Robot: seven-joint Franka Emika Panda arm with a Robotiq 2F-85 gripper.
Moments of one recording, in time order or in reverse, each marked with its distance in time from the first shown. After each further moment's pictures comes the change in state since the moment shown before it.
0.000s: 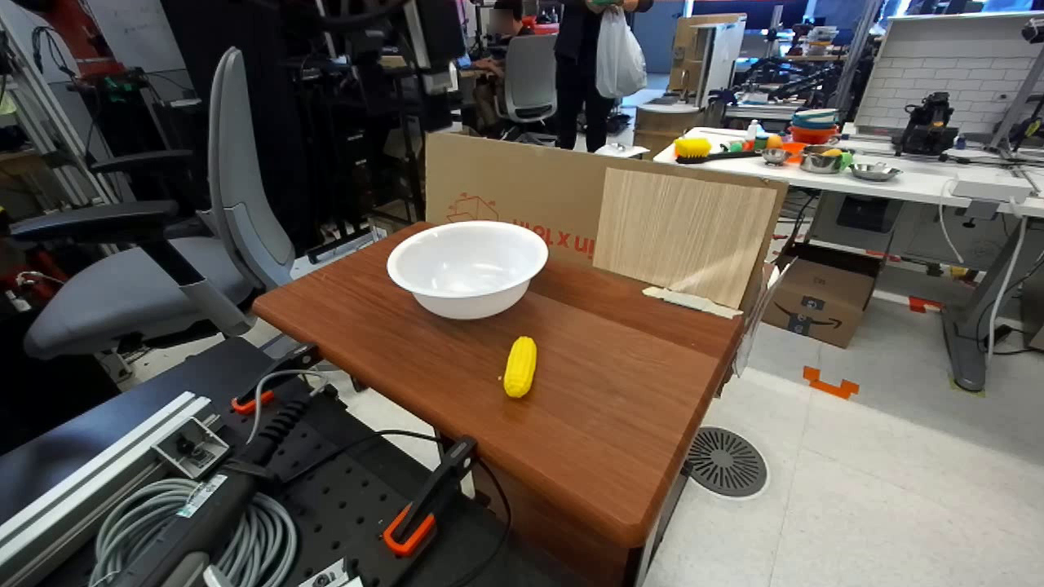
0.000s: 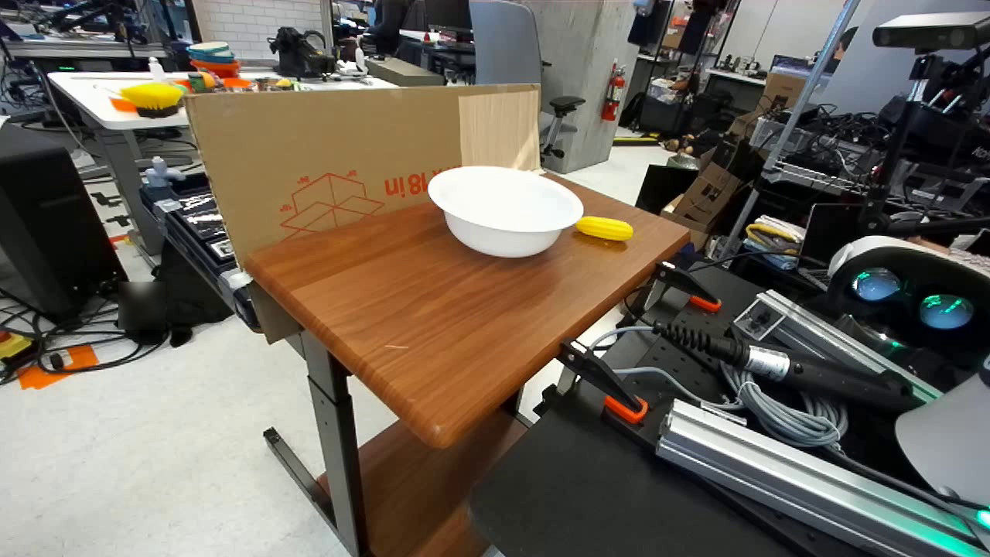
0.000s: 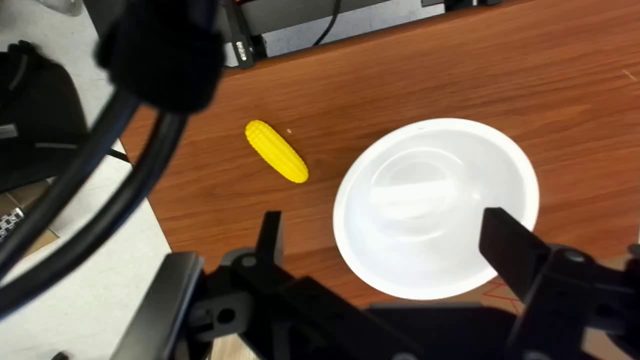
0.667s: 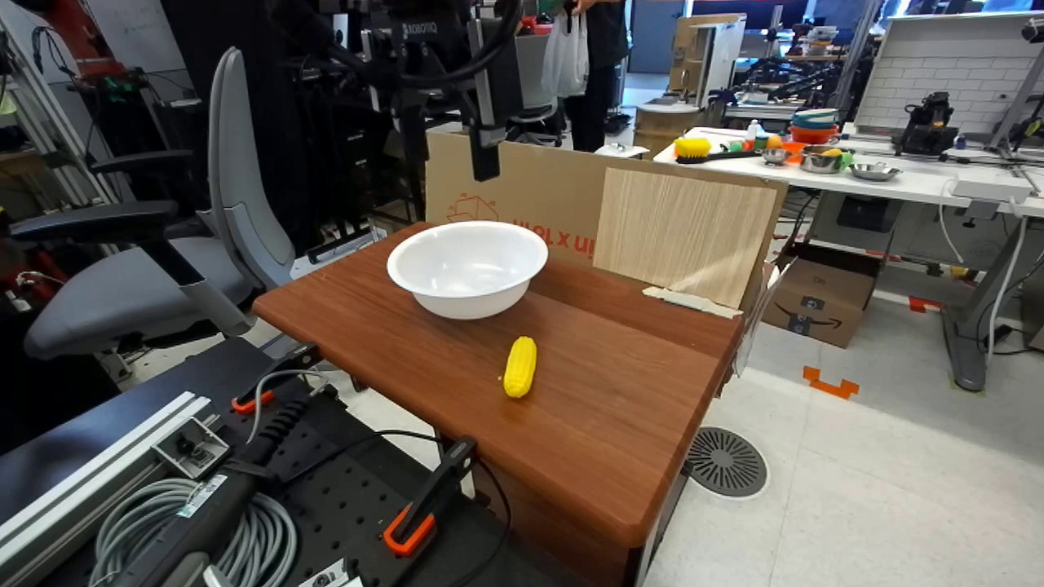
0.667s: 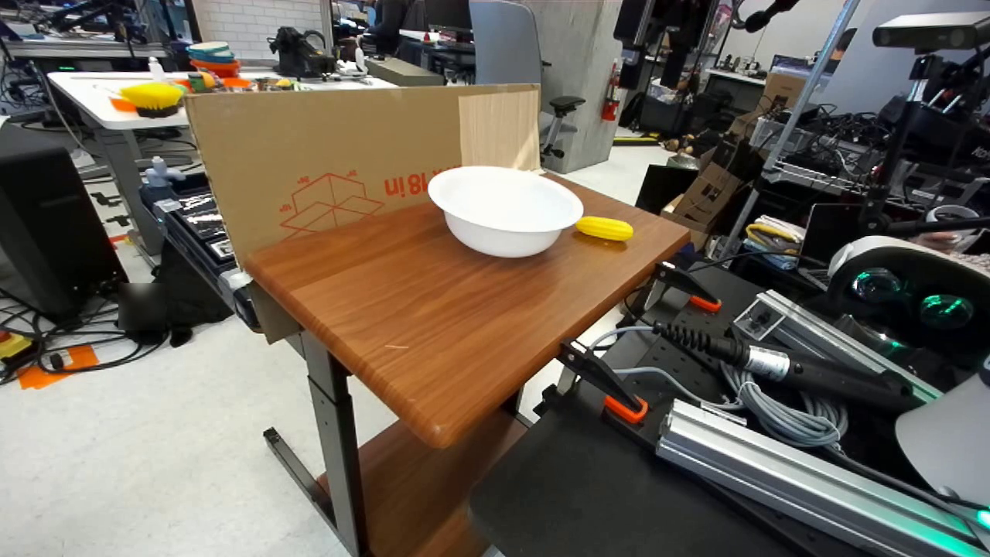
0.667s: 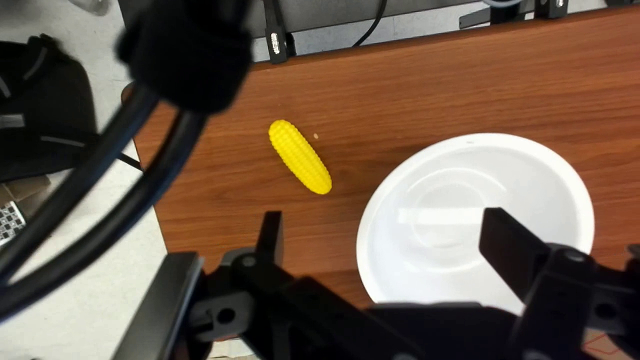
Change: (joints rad) arm -0.006 0.159 -0.029 0.064 -0.046 0.020 -0.099
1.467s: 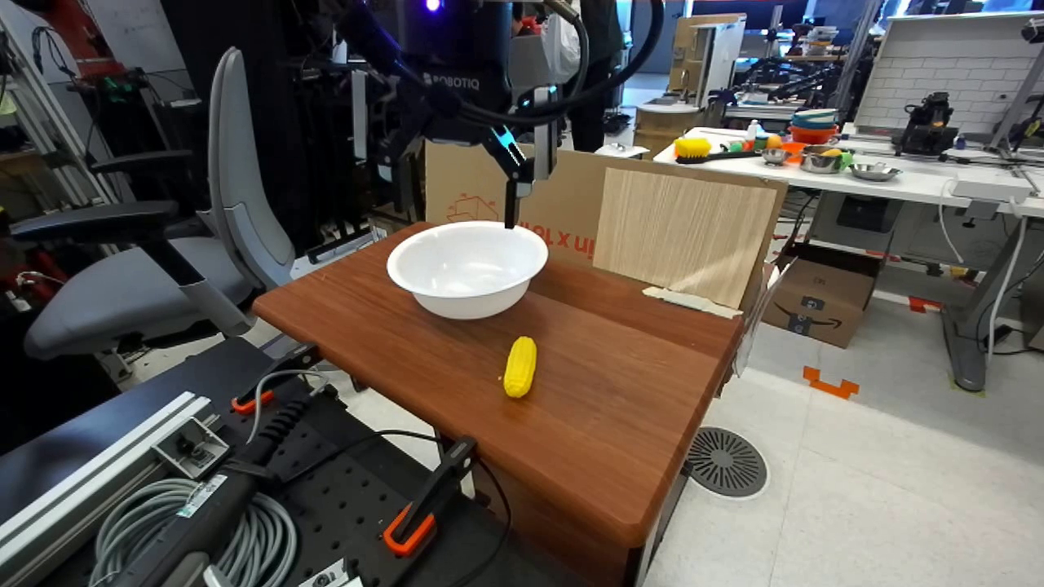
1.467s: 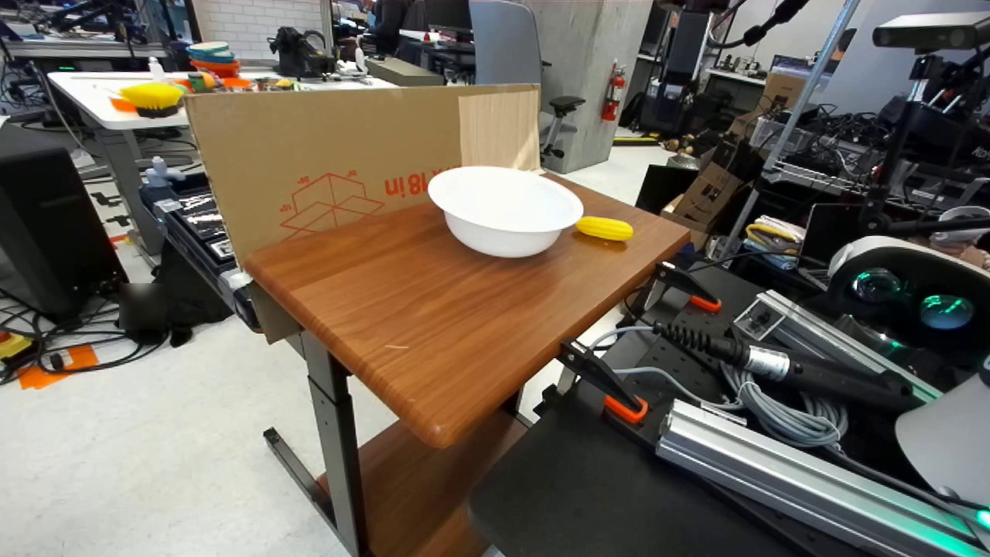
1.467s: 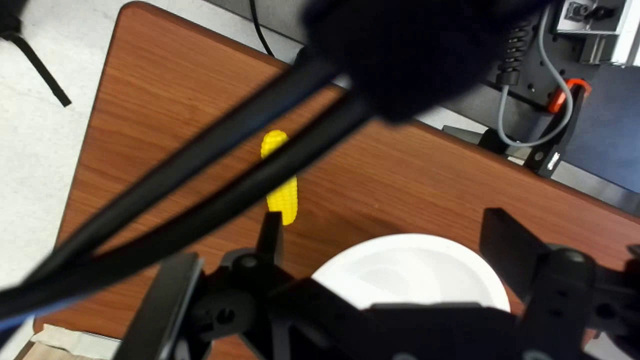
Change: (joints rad) arm 0.013 0.066 -0.101 0.001 0.065 -0.028 -0.667
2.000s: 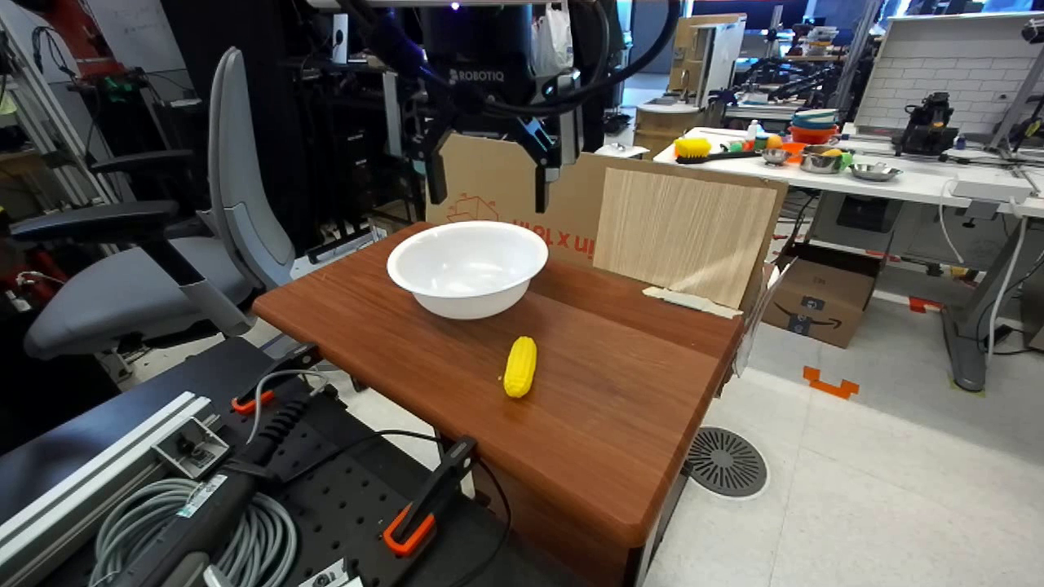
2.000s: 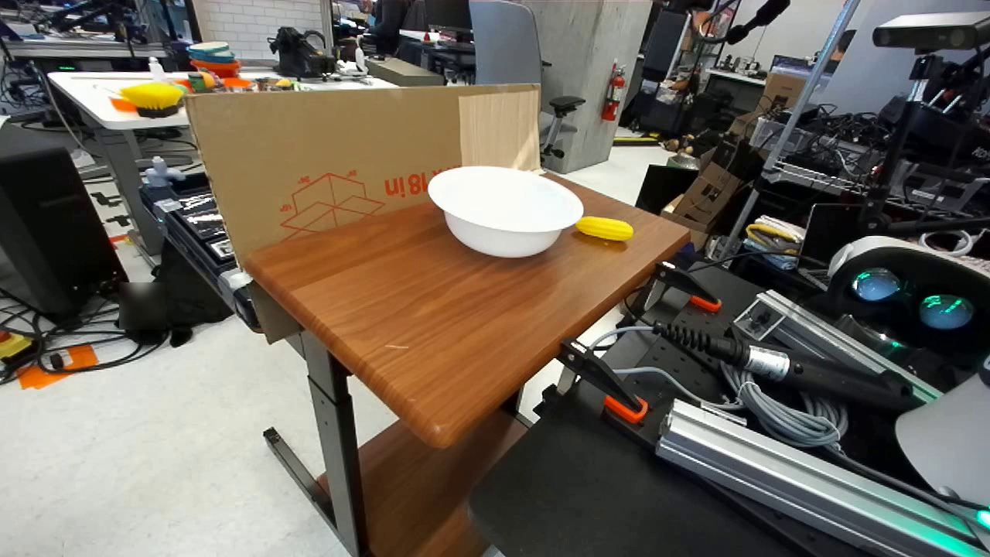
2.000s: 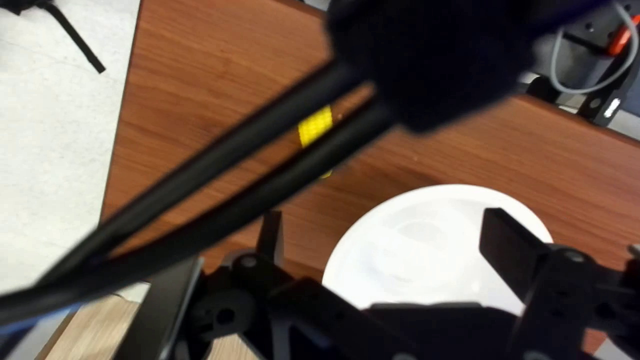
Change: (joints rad) arm -0.001 0.020 0.000 -0.001 -0.001 0.142 0.039
